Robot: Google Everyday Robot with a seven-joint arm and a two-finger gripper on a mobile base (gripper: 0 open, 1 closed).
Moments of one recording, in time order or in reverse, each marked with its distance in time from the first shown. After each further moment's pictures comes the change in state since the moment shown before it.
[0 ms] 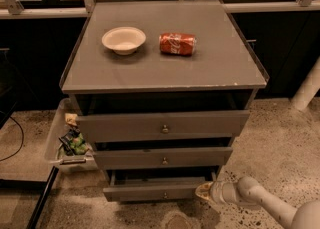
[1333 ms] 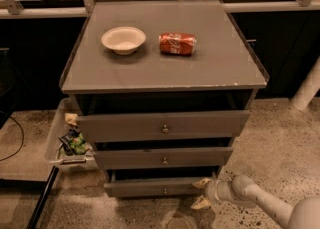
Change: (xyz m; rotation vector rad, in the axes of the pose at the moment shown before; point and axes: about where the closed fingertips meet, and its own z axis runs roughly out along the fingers) arm -0.018 -0.007 0.014 0.017 0.003 -0.042
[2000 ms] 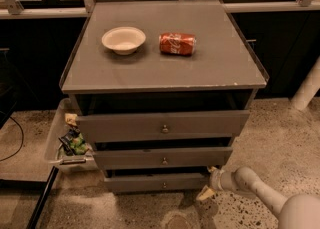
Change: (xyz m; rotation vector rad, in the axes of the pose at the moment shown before) arm 0.023 -0.060 -0.002 0.092 0.032 0.007
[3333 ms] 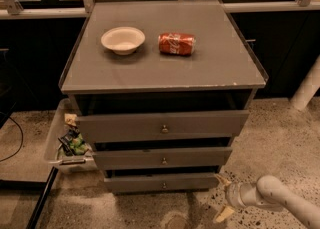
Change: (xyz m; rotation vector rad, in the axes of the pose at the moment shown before) arm -0.017 0.076 -0.107 -0.182 -0.007 0.025
